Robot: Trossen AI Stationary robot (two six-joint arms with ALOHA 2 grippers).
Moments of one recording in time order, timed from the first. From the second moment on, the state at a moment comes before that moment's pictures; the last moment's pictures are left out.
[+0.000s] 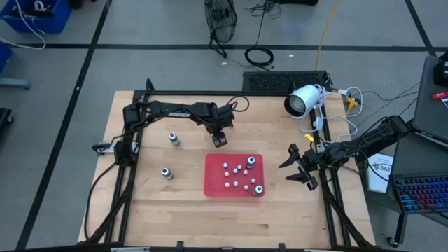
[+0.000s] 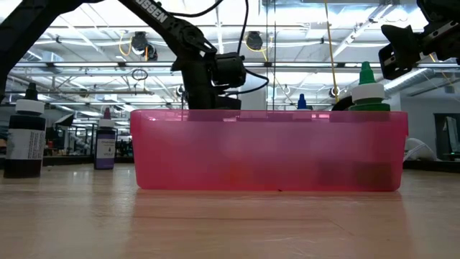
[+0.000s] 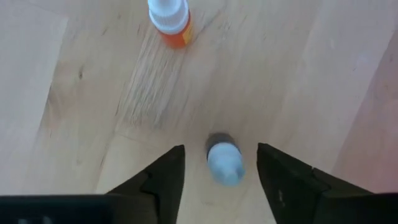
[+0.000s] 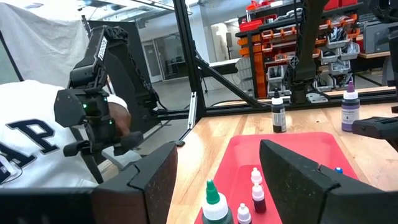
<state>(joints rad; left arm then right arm) 0.31 2.04 1.46 -0.71 0.00 -0.04 0.41 0.40 0.01 0.47 0.08 0.20</state>
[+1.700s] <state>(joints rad) -0.02 1.78 1.46 -0.94 -0.05 -0.10 0.41 0.40 0.01 0.47 0.08 0.20</state>
